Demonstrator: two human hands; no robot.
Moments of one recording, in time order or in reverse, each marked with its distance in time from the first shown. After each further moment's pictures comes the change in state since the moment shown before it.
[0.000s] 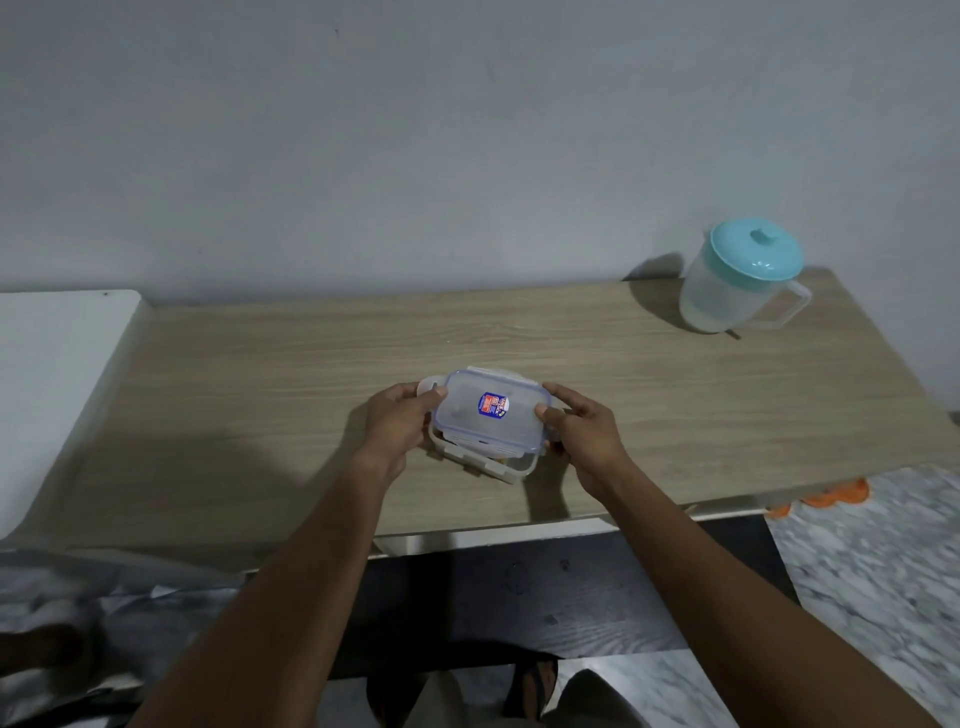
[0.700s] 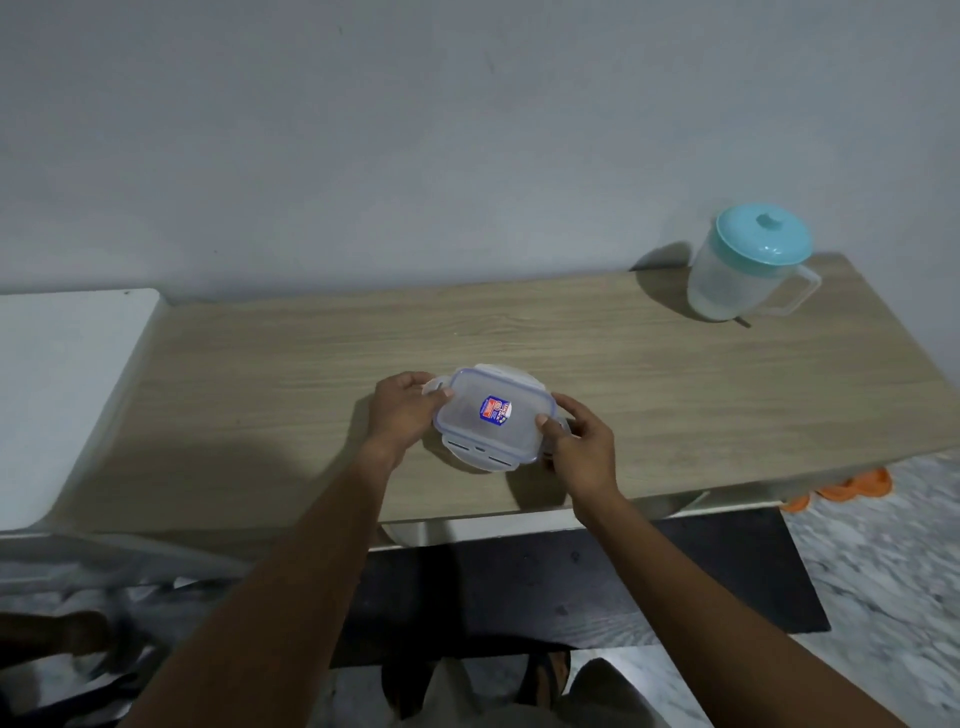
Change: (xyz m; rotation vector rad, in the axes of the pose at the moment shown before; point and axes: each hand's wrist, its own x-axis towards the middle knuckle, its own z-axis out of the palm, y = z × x) left_hand -0.011 0.004 -0.005 0.322 0.087 0.167; right_hand -0.030 0.036 0.006 -0.046 0.117 -0.154
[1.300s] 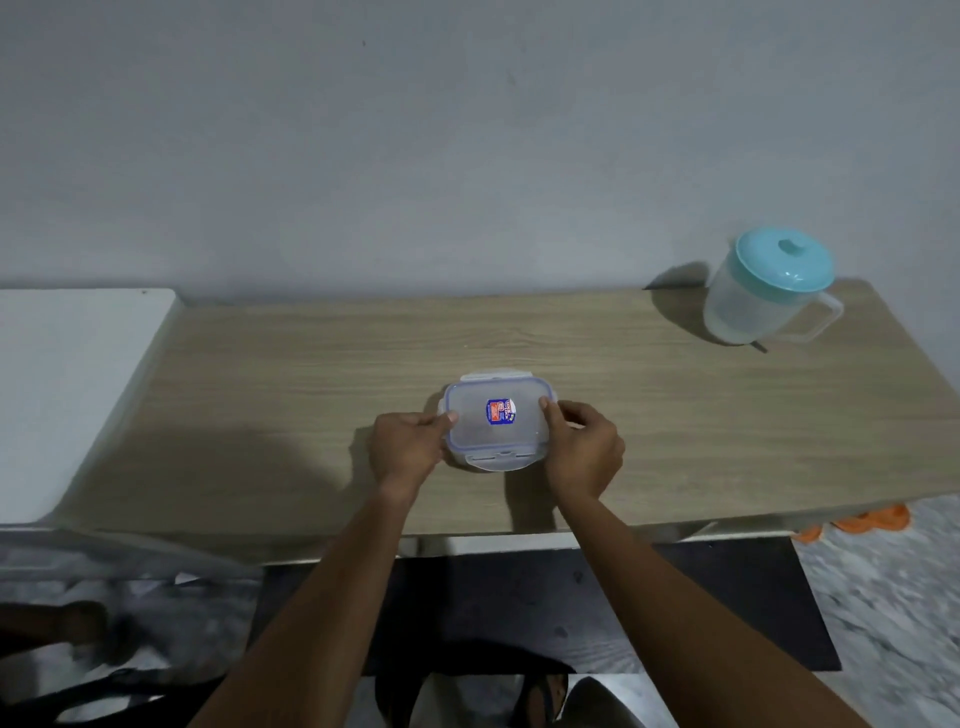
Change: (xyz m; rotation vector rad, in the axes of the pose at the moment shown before) left_hand -0.022 -0.010 0.008 -0.028 0.145 -0.112; right_hand 0.021 -0.012 0.030 -0.411 0.352 -0.173
